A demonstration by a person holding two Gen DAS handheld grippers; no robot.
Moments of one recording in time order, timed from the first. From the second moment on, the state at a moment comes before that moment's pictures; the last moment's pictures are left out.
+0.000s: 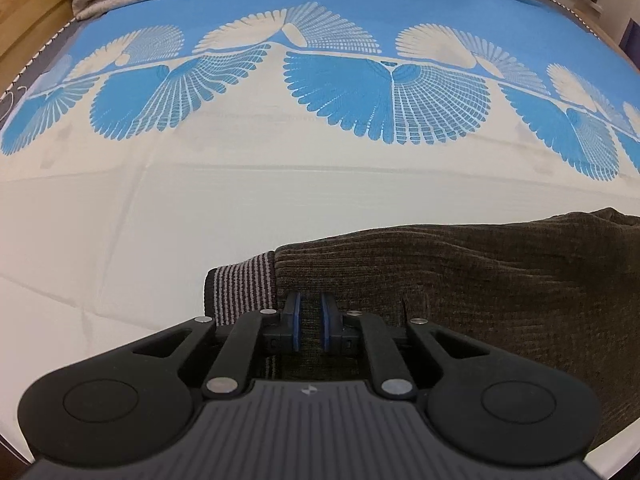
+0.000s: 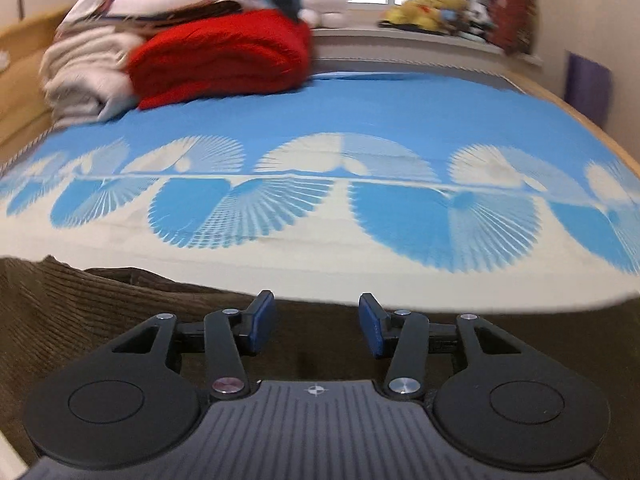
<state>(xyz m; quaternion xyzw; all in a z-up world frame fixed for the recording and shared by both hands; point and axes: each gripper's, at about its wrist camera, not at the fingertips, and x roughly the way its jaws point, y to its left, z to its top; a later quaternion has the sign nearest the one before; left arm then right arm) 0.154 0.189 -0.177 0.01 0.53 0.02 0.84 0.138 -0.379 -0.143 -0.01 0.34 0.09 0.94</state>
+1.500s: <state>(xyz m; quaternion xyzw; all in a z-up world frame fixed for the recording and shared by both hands) 0.152 0.166 -0.149 -0.02 0.47 -0.04 0.88 0.137 -0.295 -0.139 -0.10 0.26 0.20 0.94</state>
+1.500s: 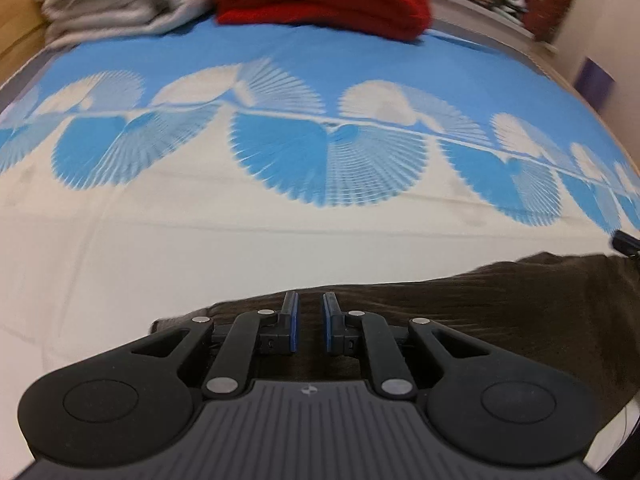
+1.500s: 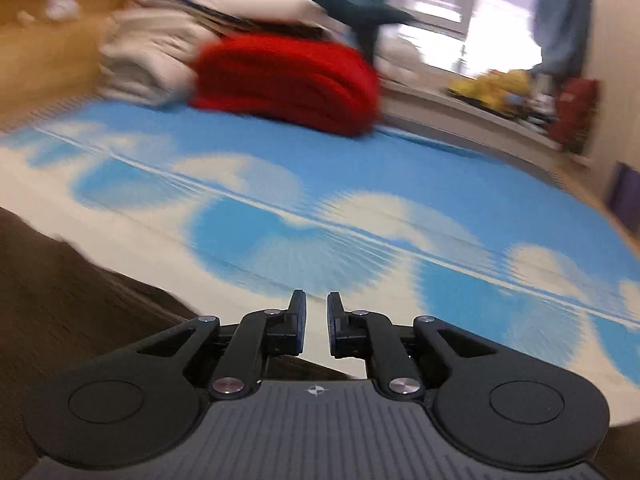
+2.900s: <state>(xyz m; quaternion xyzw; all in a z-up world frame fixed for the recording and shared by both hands) 0.073 -0.005 -0.180 0.05 0.56 -0.10 0.82 -0.056 -0.642 -0.165 0.33 0.34 -0.31 0.83</state>
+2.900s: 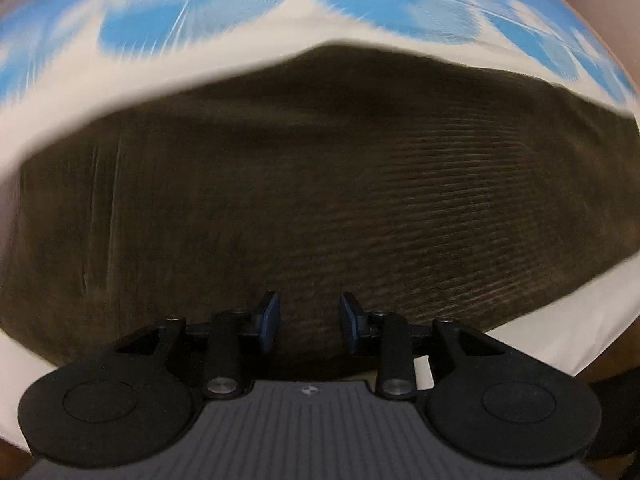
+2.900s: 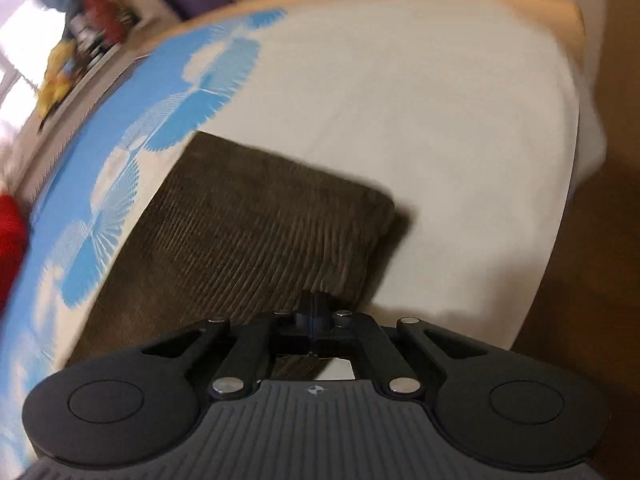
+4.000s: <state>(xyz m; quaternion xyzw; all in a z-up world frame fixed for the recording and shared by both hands) 0.052 -0.027 -0.195 0.03 0.55 -0.16 0.82 -0.010 -0.410 -0.055 0.05 0.14 -0.14 0.98</state>
